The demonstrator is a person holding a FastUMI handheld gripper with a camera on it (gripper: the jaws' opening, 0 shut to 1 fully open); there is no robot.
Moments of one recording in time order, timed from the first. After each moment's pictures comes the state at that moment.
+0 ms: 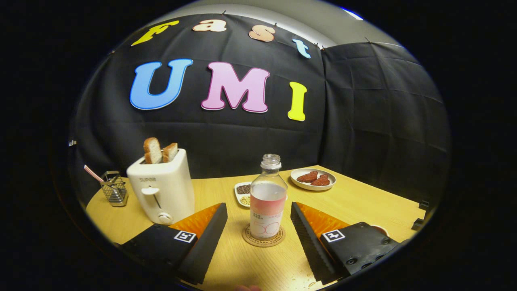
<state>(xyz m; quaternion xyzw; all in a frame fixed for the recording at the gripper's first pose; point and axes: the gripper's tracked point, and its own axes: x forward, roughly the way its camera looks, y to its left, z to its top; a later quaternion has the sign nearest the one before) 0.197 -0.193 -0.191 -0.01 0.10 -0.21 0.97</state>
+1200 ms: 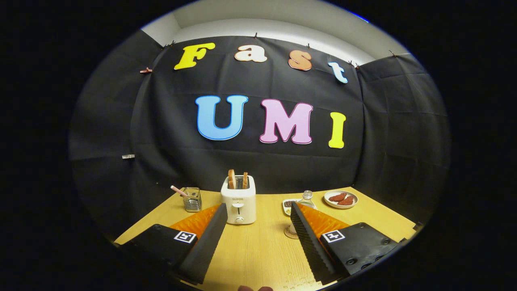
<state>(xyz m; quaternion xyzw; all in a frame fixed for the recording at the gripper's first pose) 0.077 -0.074 -0.056 -0.01 0.06 -0.03 1.00</state>
